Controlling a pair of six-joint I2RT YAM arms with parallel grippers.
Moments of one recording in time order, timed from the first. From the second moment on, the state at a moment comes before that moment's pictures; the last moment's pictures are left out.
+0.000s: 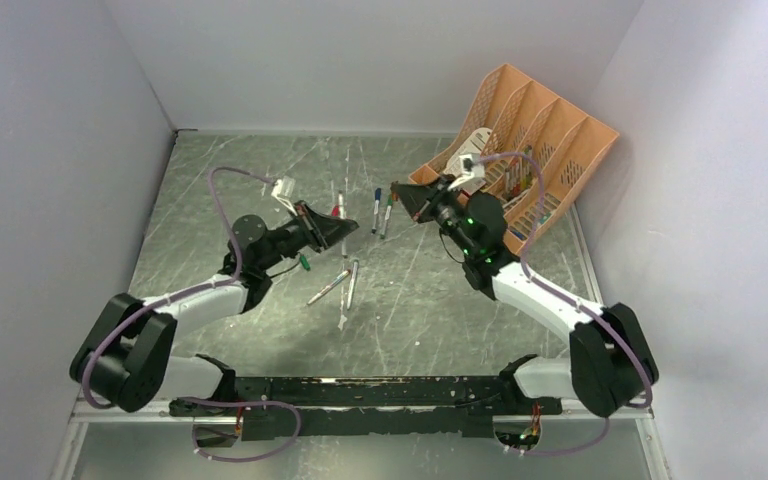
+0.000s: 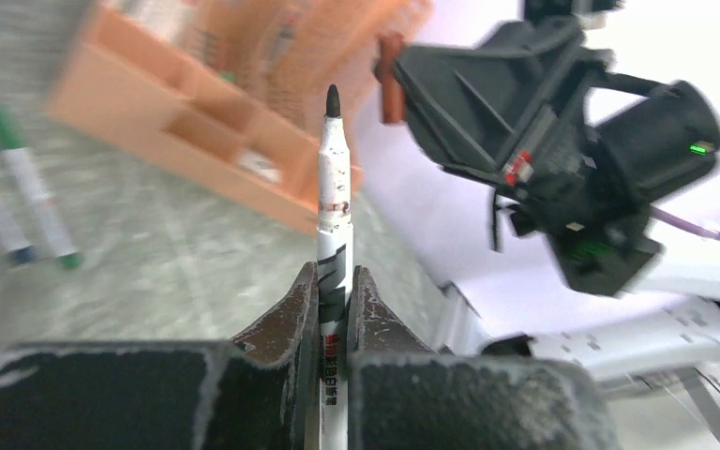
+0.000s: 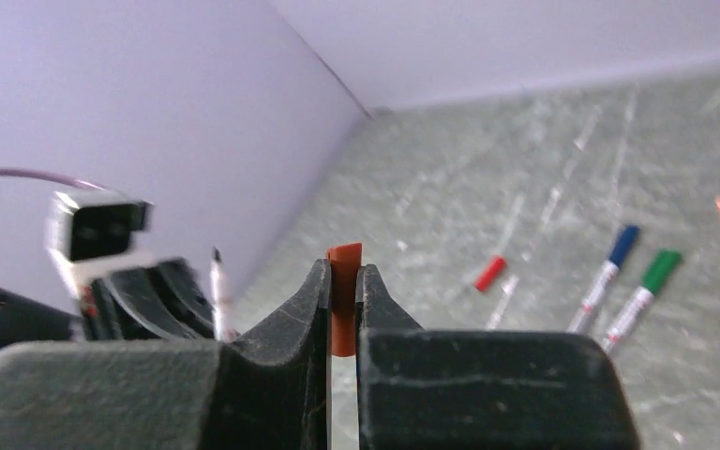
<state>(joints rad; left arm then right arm) -0.44 1.29 0.51 0.86 0.50 -0.83 0.53 1.33 0.75 0.61 -0.13 0.63</state>
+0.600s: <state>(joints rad) -0.70 1.55 0.63 1.35 0.57 -0.97 0.44 1.20 0.61 1.12 -0.29 0.86</state>
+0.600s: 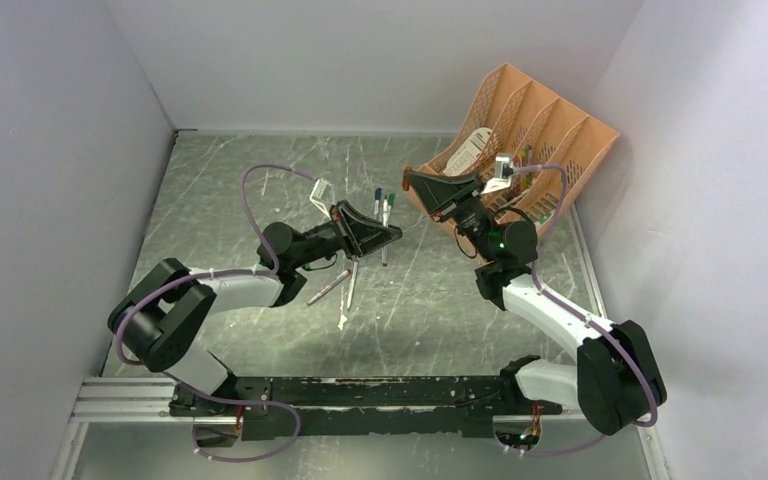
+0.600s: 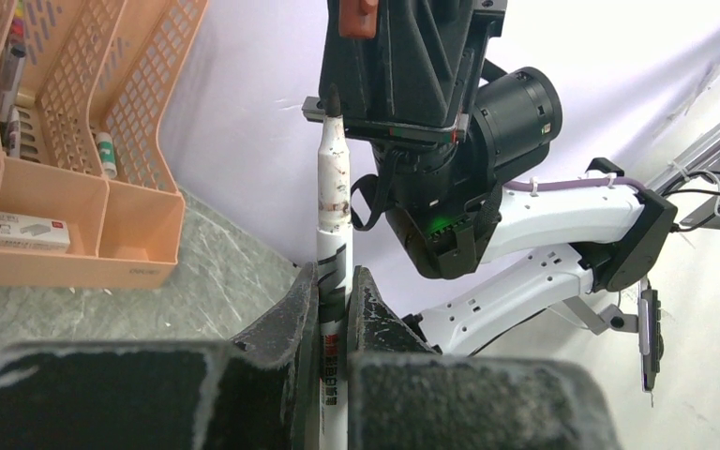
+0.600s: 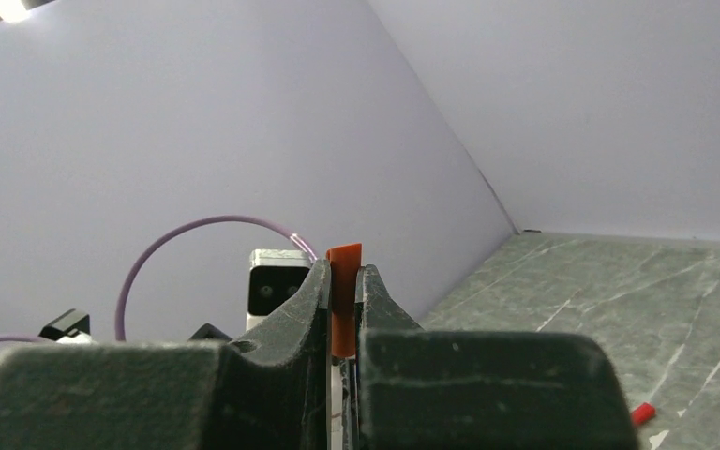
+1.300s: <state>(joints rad) -0.74 1.57 0.68 1.33 0.58 -0.95 0.44 1.22 0.63 1.15 -0.35 0.88</state>
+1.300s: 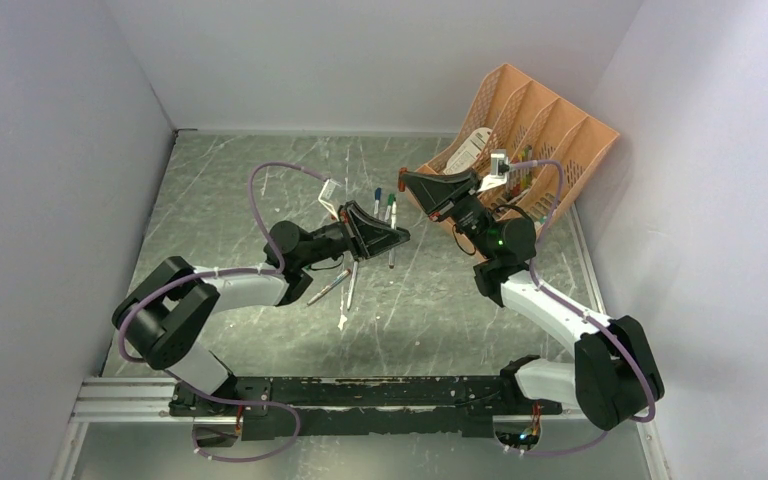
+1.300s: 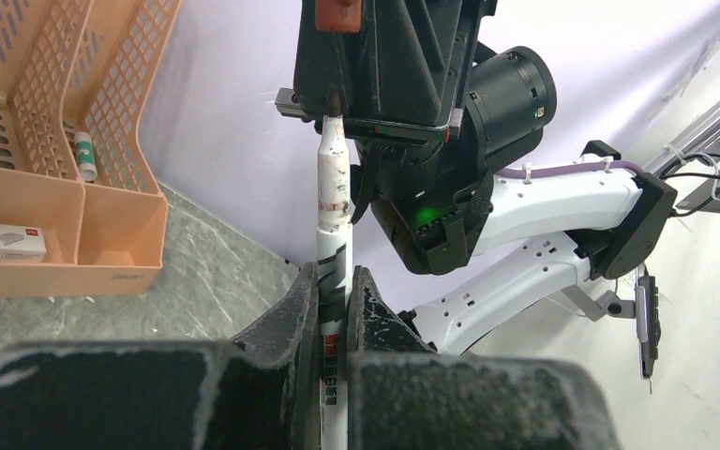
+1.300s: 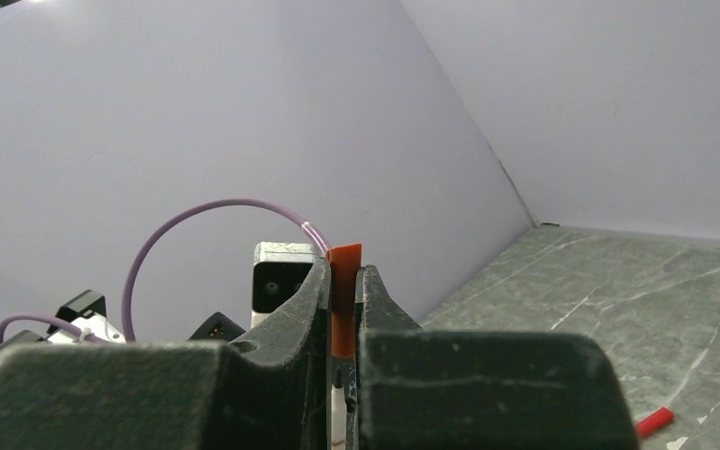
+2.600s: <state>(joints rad) -0.74 1.59 0.68 1.32 0.58 -0.94 0.45 1.25 0.63 1.15 -0.39 0.88</state>
